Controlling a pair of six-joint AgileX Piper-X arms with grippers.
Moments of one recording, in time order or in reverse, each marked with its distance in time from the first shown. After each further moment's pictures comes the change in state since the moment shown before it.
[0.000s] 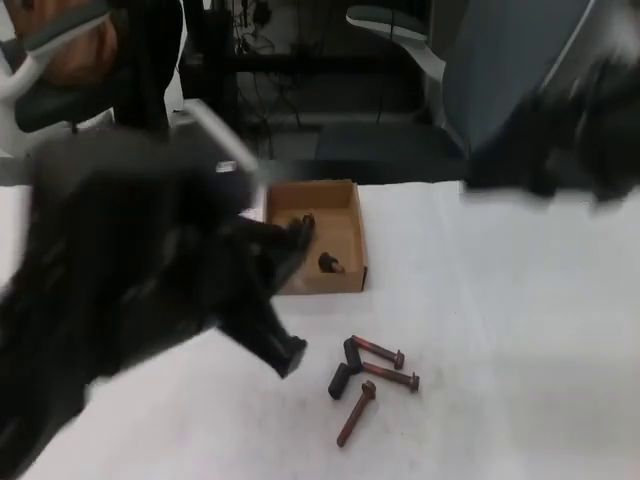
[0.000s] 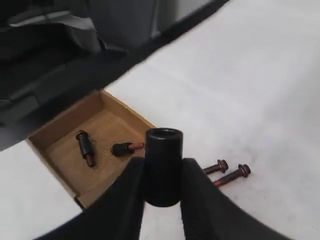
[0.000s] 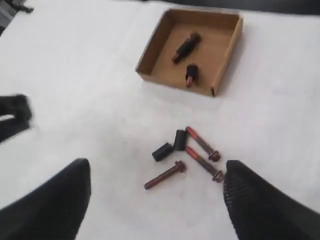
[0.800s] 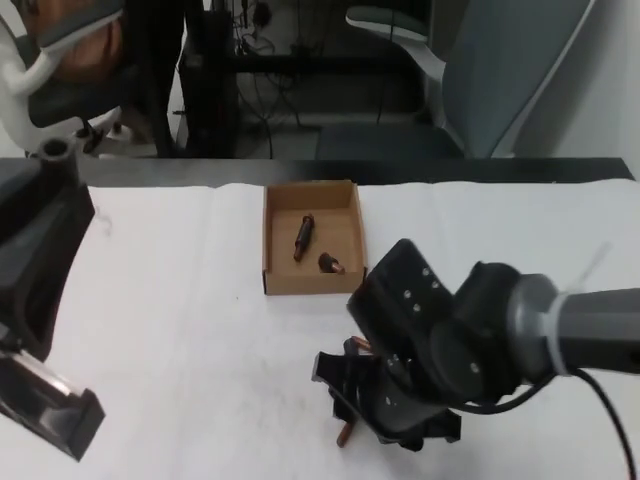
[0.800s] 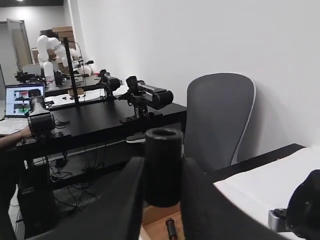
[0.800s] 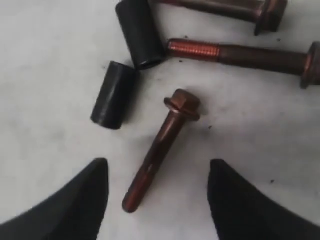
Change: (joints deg) left arm -1.1 -44.1 10.1 6.4 -14.5 0.9; right arm 20.3 34.4 9.9 -24.7 19.4 42.7
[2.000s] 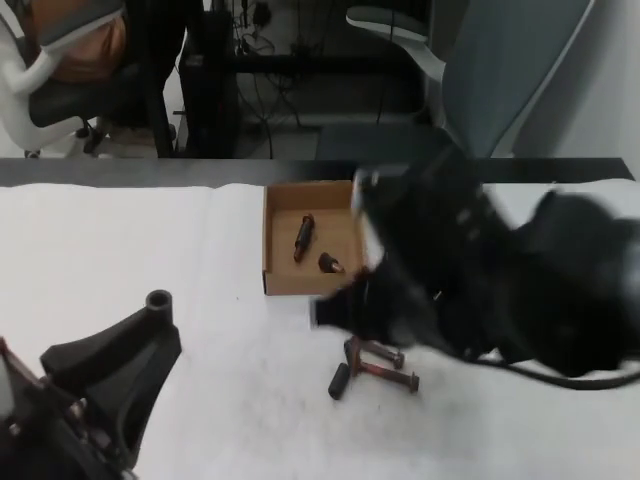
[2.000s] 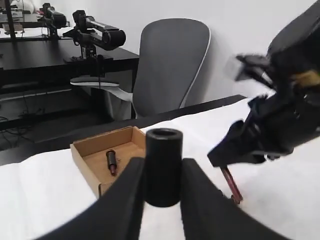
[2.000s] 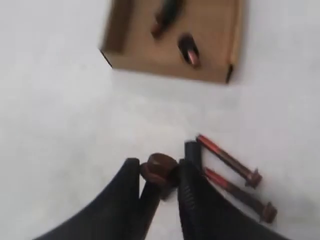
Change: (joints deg) left arm 0.0 1.8 13.2 -5.4 7.9 -10.7; right arm 3.3 -16.8 -2.3 -0.8 12.7 -27.0
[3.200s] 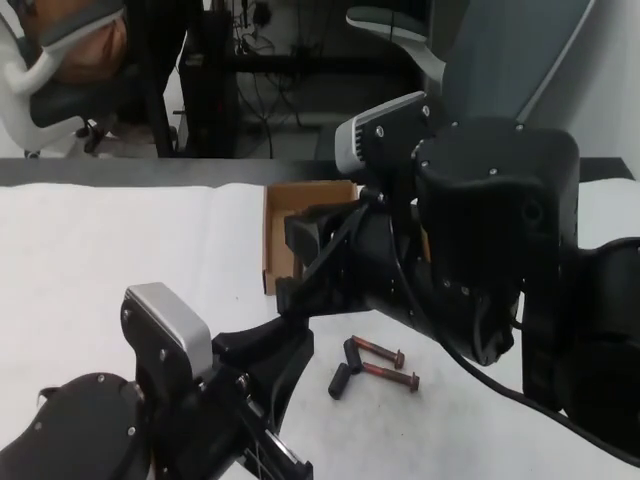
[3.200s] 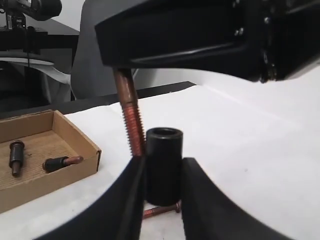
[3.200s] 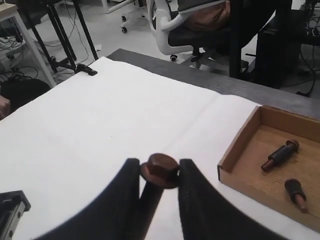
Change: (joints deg) left arm -8.7 49.0 0.0 -47.8 1.6 -5.8; right arm 4.2 -6.2 7.0 -27.4 -8.4 -15.8
